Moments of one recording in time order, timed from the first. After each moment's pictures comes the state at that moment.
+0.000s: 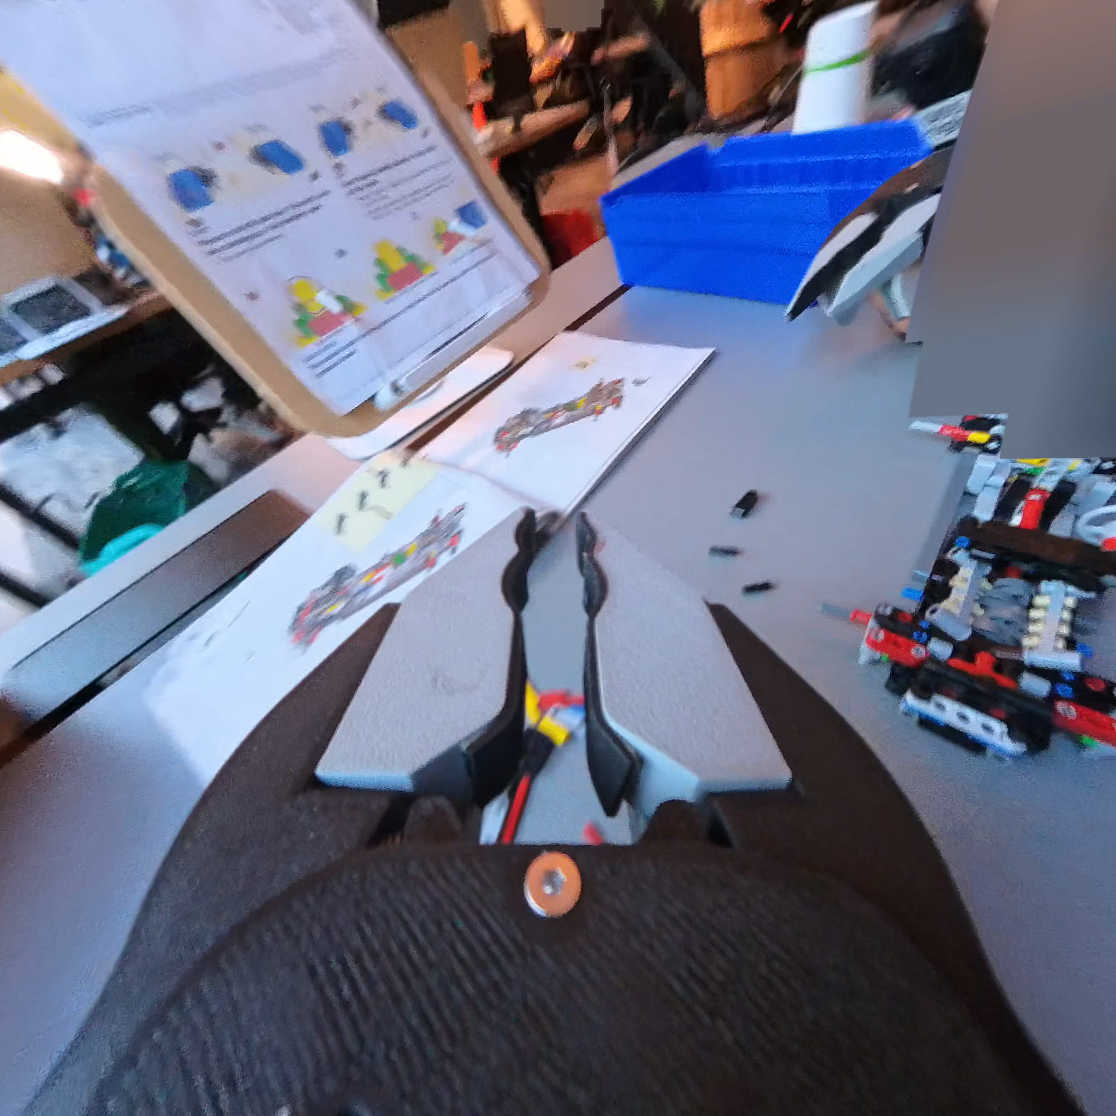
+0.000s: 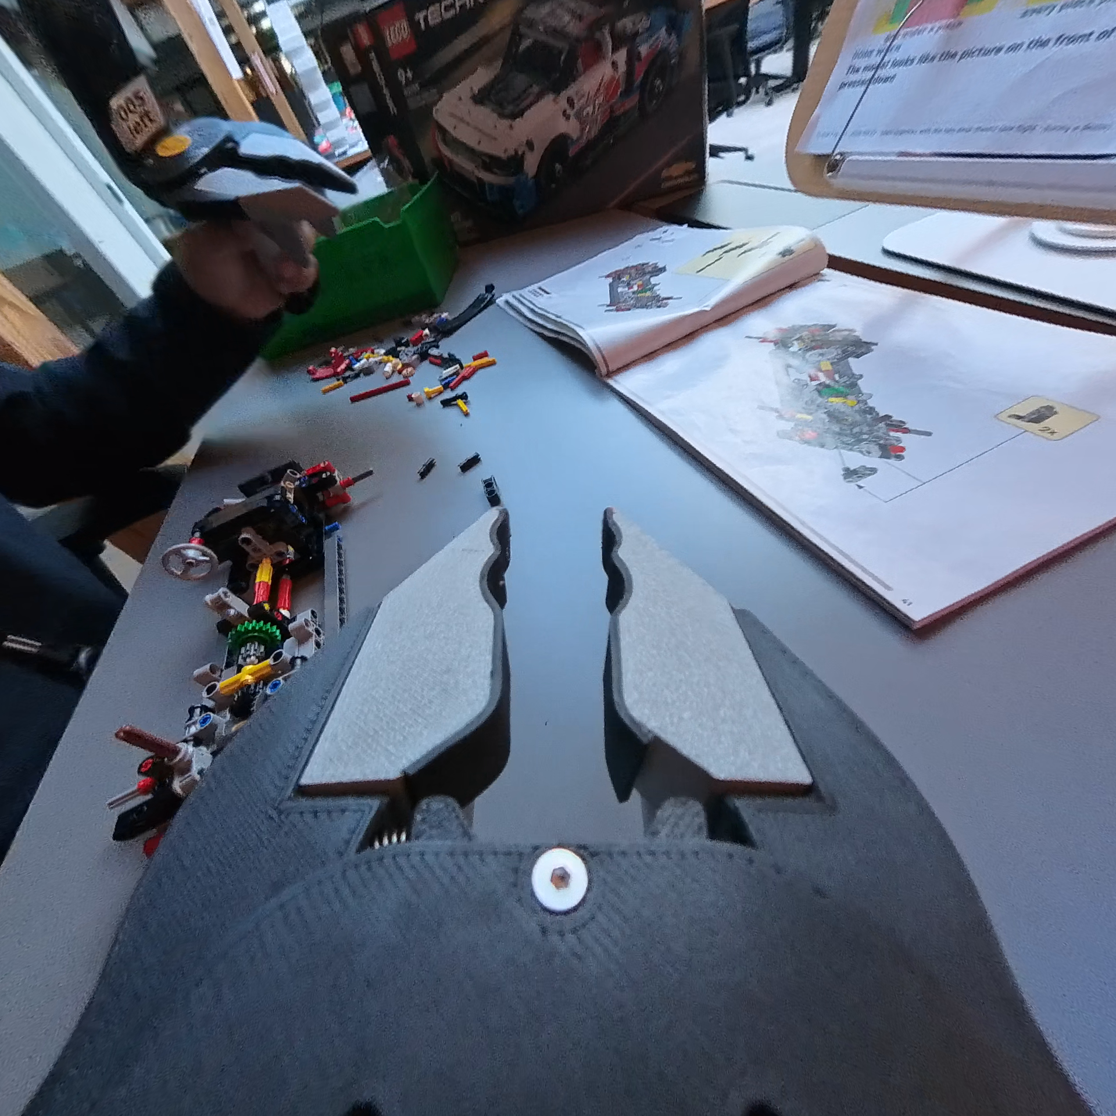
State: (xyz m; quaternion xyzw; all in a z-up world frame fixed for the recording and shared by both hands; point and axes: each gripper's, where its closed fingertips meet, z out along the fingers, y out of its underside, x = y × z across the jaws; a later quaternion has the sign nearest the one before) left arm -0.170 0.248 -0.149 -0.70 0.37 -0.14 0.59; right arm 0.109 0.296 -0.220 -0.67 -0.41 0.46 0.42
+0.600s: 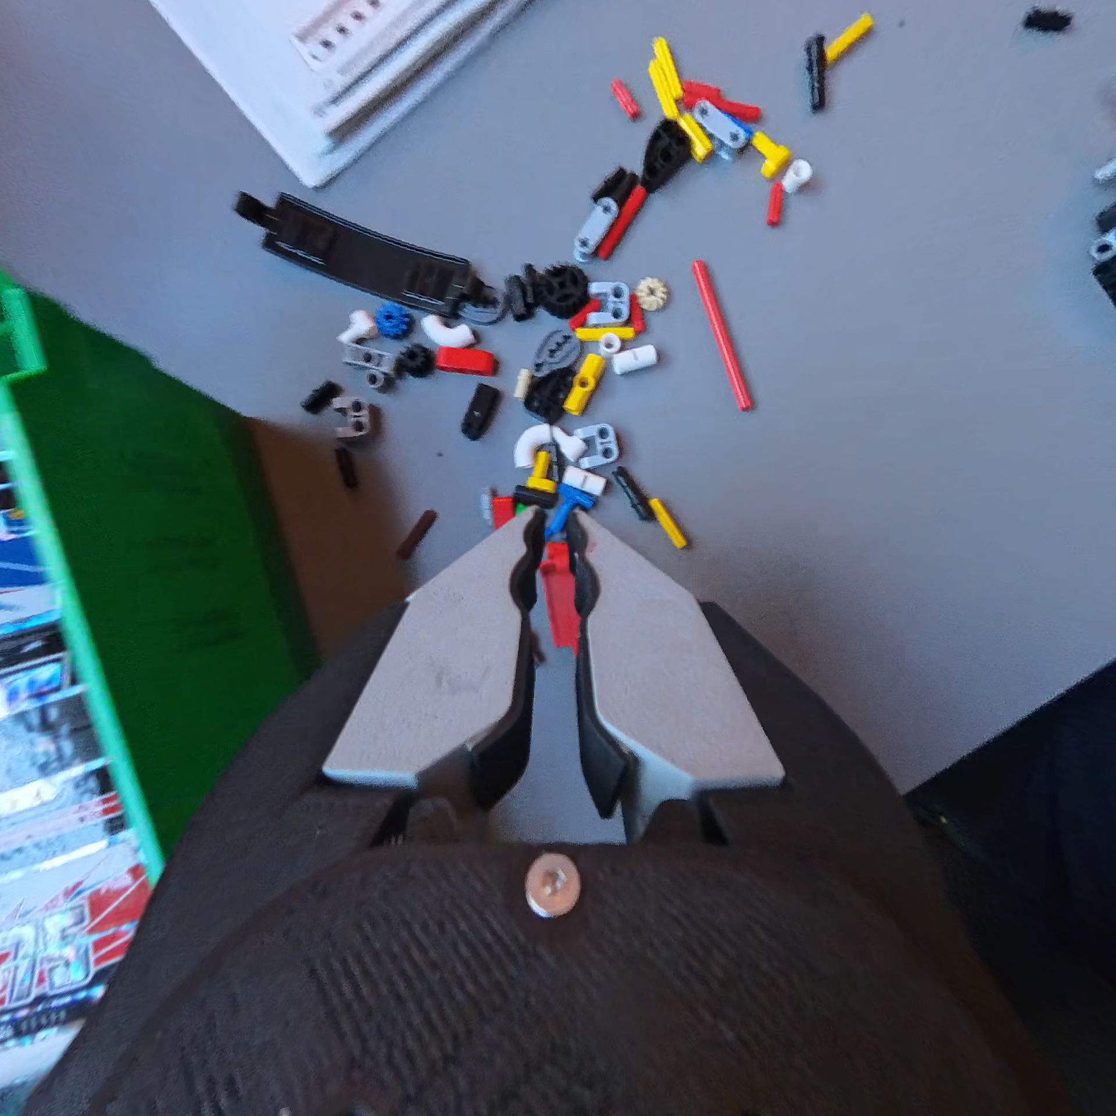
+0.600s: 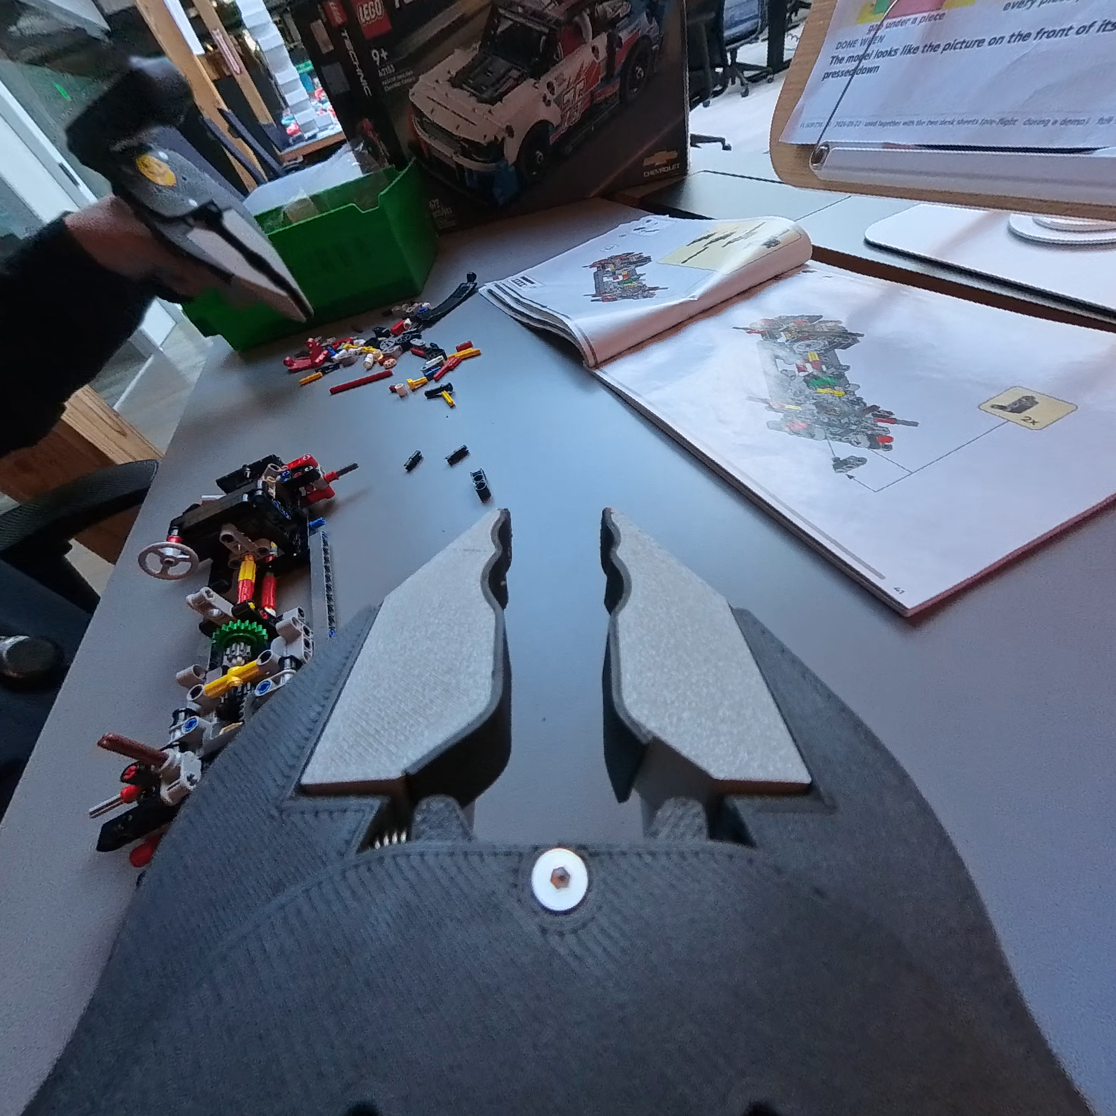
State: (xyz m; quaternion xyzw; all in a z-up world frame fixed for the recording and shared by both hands) left arm -0.331 0.155 -0.243 -0.93 0.26 -0.05 0.26; right arm 0.109 0.296 -0.223 -0.68 -0.41 0.44 0.42
